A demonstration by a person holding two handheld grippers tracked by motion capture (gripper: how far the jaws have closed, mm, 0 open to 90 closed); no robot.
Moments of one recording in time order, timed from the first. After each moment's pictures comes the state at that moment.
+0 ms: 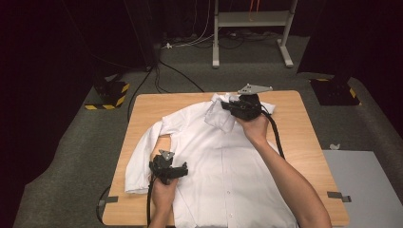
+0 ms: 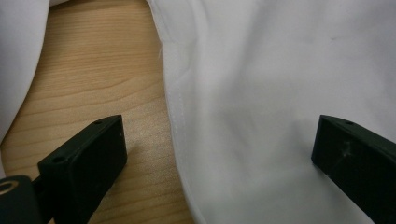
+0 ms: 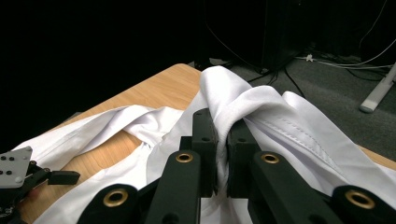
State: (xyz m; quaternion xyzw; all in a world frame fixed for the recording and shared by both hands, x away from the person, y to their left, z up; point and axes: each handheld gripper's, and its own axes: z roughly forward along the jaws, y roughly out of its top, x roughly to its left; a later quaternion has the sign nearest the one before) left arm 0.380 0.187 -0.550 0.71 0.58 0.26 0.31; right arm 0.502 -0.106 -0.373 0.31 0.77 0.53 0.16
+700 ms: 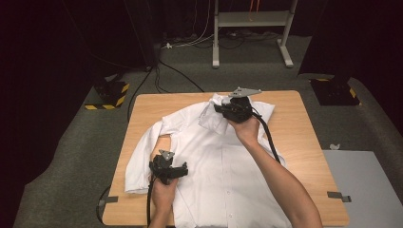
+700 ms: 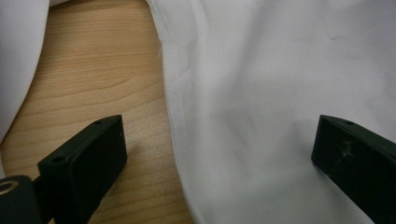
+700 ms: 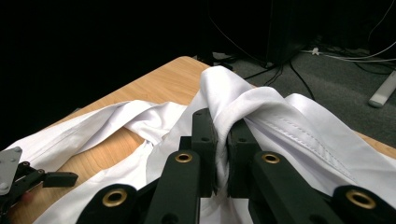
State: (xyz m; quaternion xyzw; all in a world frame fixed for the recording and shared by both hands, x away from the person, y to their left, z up) left arm 0.380 0.187 -0.550 0.71 0.58 0.26 0.31; right arm 0.509 -0.084 -0.391 0.31 0.78 0.52 0.15
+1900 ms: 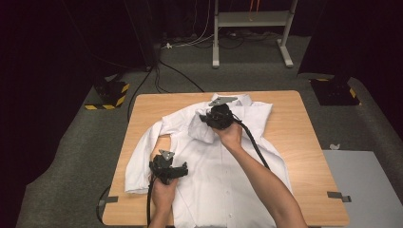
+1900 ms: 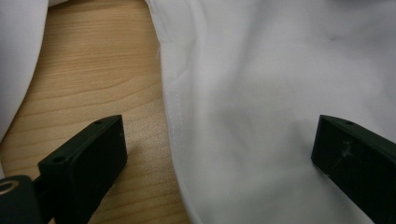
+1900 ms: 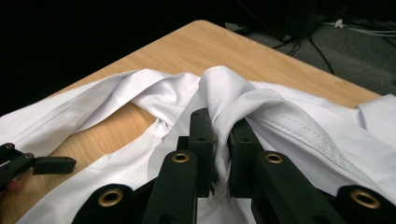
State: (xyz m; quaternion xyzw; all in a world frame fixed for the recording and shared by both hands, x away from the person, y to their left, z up) left arm 0.380 0.187 -0.550 0.71 0.58 0.26 0.31; right arm 0.518 -0.030 -0.432 0.31 0.82 0.47 0.13
